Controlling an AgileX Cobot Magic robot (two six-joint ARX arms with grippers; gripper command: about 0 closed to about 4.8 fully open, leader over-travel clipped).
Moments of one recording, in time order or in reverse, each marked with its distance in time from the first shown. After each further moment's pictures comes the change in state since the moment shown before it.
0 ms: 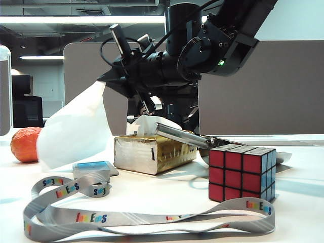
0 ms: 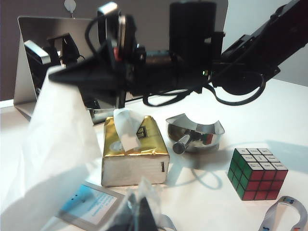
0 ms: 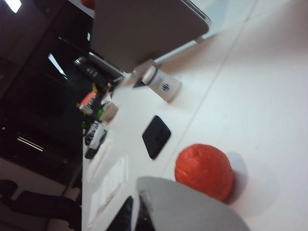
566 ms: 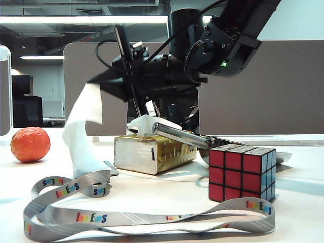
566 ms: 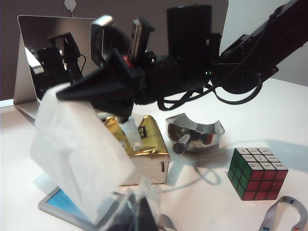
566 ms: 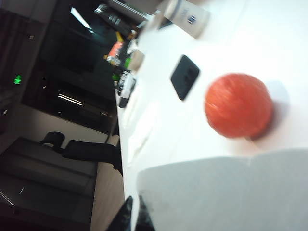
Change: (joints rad) left arm 0.000 0.000 0.000 -0.001 0.000 0.000; right arm -0.018 0.000 0.000 -0.059 -0.261 0.097
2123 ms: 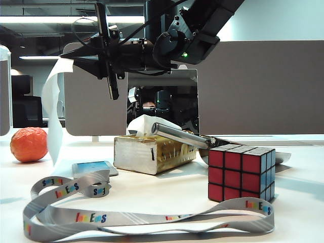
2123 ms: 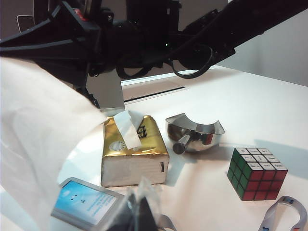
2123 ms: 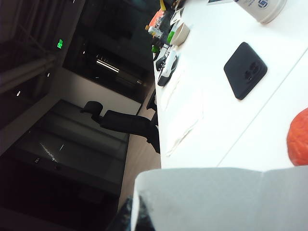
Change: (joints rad) left arm 0.000 0.000 0.000 0.000 0.000 0.000; right arm 0.017 0.158 0.397 -0.160 -0.182 0.064
